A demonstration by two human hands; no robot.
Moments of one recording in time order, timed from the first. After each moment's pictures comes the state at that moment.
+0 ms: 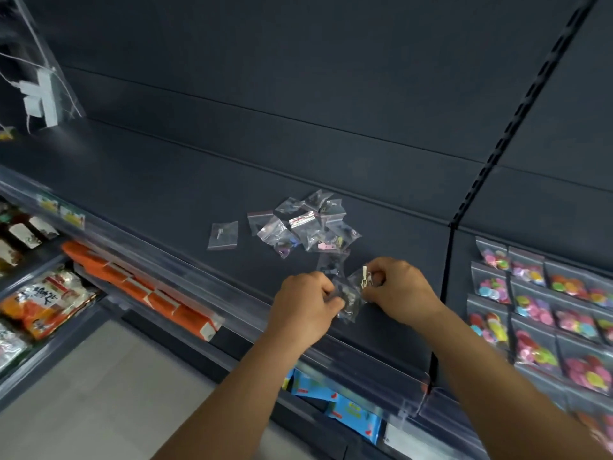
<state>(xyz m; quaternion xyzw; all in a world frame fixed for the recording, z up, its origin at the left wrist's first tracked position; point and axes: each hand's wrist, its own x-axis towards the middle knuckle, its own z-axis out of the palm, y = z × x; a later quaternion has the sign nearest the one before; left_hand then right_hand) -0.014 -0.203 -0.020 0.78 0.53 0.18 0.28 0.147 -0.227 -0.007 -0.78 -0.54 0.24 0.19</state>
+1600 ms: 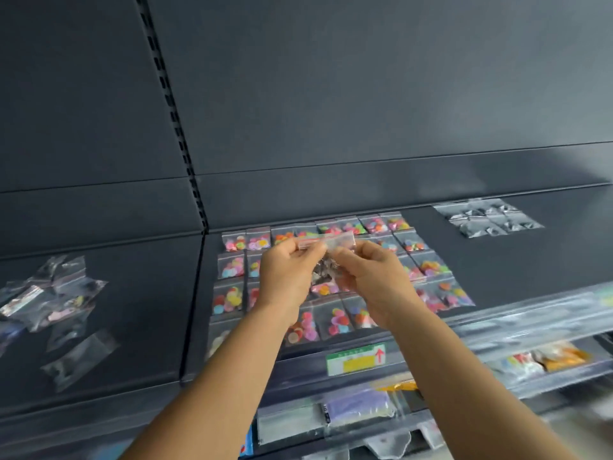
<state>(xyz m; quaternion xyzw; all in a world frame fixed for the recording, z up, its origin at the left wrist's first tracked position) 0.236 -0.382 0.044 0.66 0.31 0.26 0.64 0.309 -0.476 0.038 -0.66 -0.14 0.24 0.69</state>
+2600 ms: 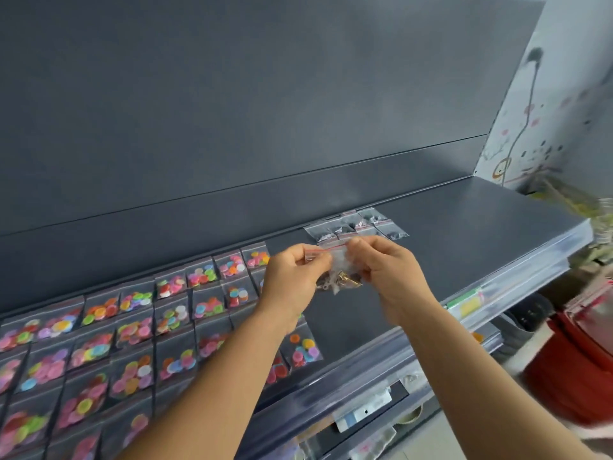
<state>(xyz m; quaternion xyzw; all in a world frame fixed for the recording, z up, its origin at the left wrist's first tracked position) 0.448 -0.536 0.044 0.72 0.18 0.15 0.65 0.502 -0.657 0.044 -0.66 -0.08 0.10 0.74</state>
